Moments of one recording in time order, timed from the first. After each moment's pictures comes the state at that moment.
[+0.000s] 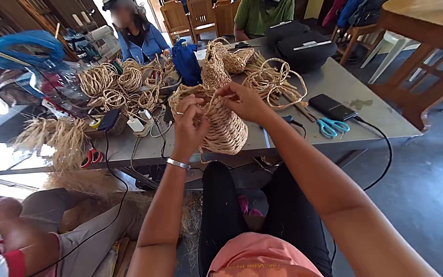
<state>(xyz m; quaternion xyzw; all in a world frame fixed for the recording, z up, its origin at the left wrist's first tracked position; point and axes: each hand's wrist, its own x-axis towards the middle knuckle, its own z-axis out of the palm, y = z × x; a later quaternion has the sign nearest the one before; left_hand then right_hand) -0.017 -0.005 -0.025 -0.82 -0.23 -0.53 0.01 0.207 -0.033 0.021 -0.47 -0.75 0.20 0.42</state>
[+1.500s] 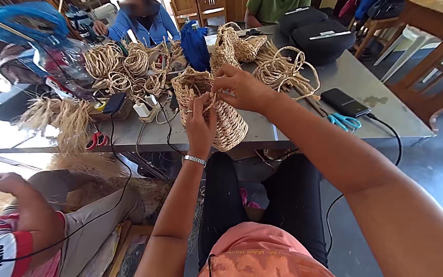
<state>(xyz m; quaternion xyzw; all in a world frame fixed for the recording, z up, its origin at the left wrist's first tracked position) -0.001 -0.028 -0.055 -0.73 -0.36 -0.59 0.02 0.182 -0.018 0.037 -0.32 -0.89 -0.03 0.32</state>
